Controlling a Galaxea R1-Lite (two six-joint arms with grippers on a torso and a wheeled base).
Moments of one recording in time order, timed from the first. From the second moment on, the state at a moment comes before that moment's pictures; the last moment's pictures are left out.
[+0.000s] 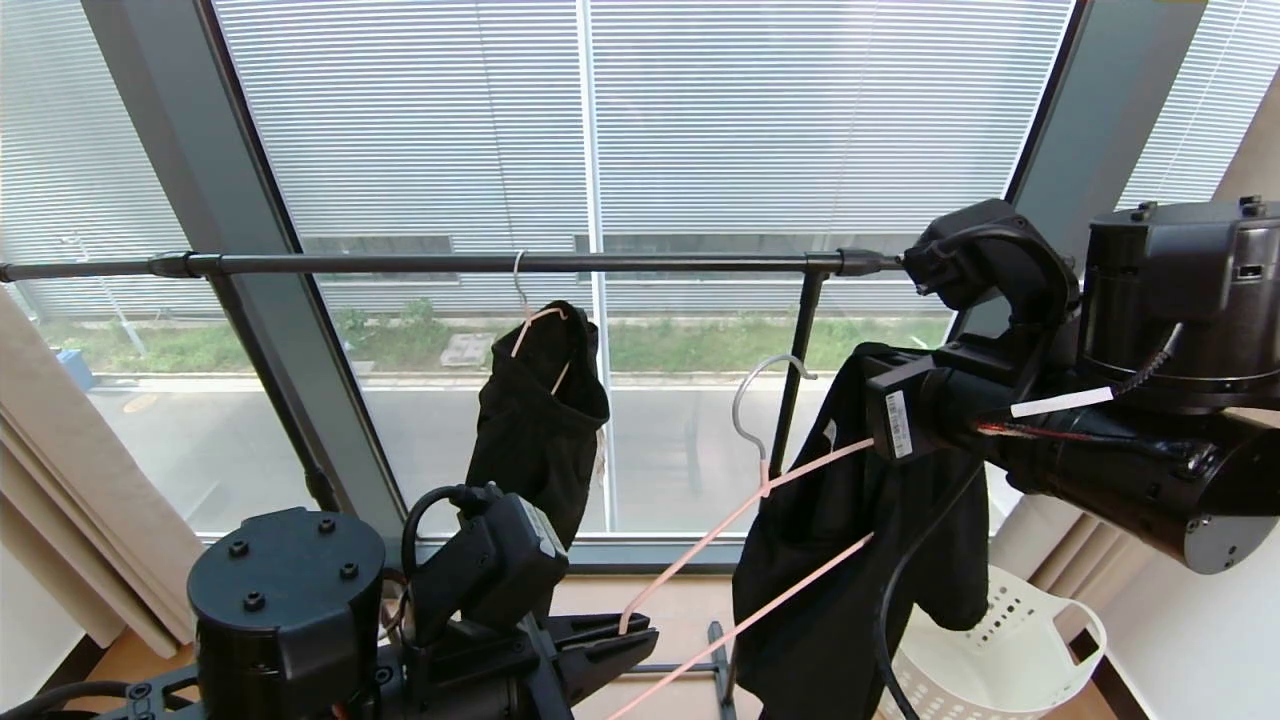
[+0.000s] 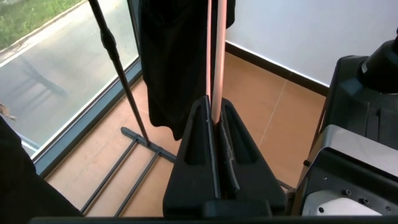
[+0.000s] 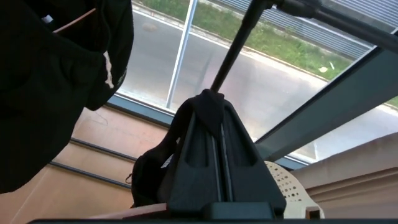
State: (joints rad) left arm -0.82 1.62 -0.37 -0.93 -0.25 0.05; right arm 0.71 1.54 -0.94 -0.30 -0.52 -0.05
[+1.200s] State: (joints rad) left arm -0.80 1.63 -0.34 -1.02 -0.25 0.01; right arm 0.99 1.44 -0.85 -0.30 -0.45 0.10
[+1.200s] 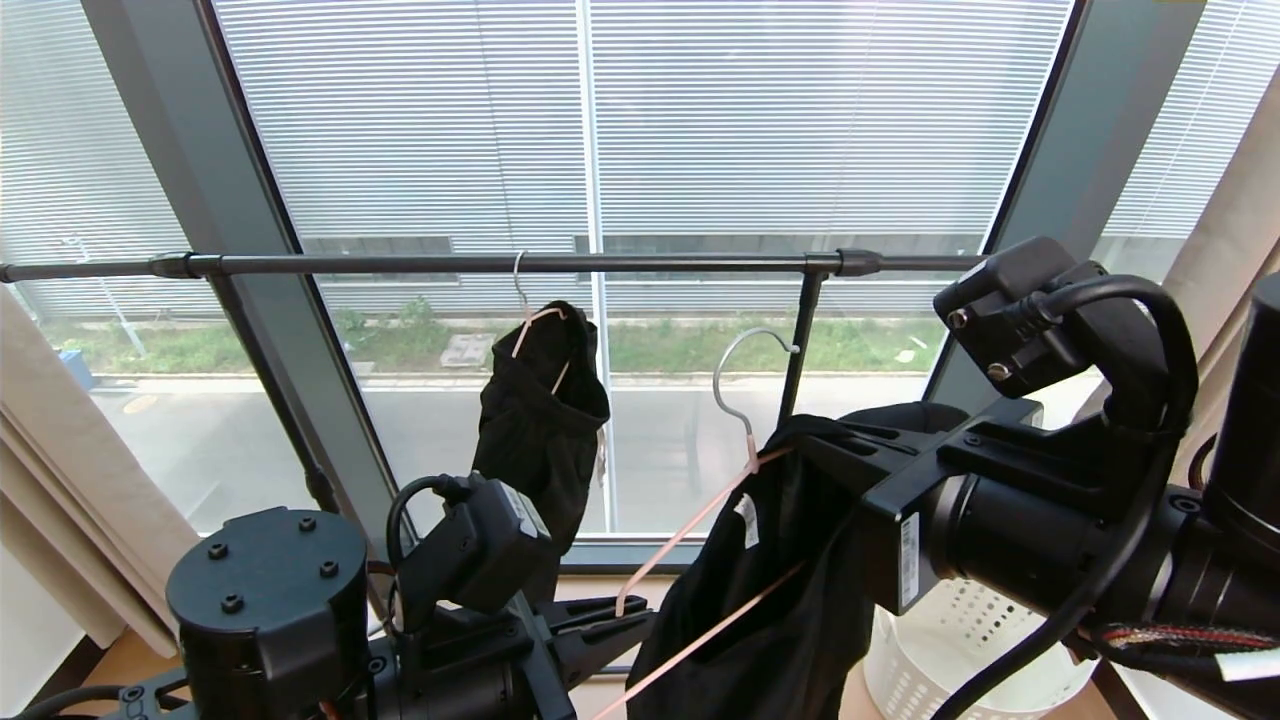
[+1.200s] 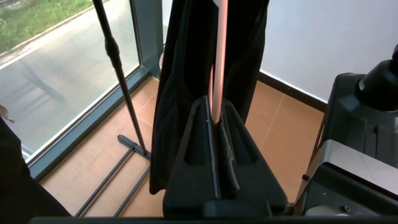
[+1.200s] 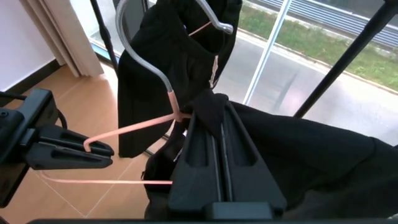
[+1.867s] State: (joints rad) left arm -0.77 1.58 -0.32 -1.02 -0.25 0.01; right arm 0.95 1.28 -0.82 -0.11 -0.30 0.07
